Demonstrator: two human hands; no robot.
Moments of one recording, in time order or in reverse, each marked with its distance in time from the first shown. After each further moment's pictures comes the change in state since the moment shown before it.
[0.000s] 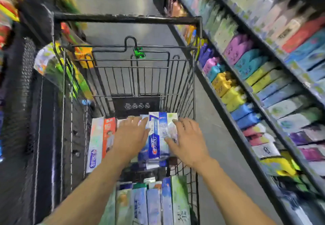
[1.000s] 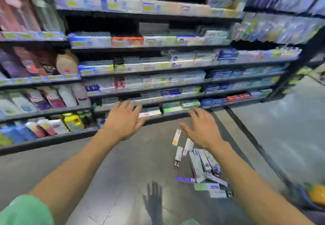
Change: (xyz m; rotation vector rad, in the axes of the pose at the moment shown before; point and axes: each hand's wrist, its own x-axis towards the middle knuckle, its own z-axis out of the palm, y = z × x) left_hand -0.505 0.632 -0.070 0.225 0.145 1.634; right_hand -0.921 0.083 -0.139 -0.107 0.332 1.498
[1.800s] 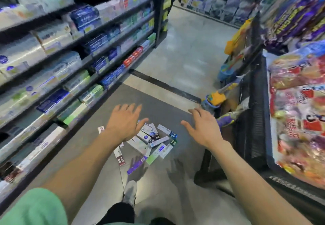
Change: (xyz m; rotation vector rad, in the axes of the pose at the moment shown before) left_hand 0.228 0.351 0.043 0.007 -0.139 0.793; right_hand -0.145 0.274 0.032 0.060 -0.001 0.890
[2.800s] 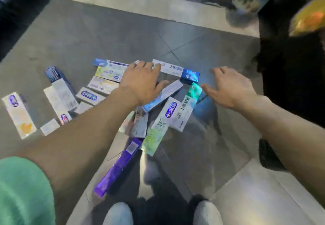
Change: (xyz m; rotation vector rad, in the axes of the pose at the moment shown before) left_hand 0.353 0.147 0.654 0.055 0.025 0.298; right_hand 0.201 0.176 0.675 -0.031 -0.232 0.290
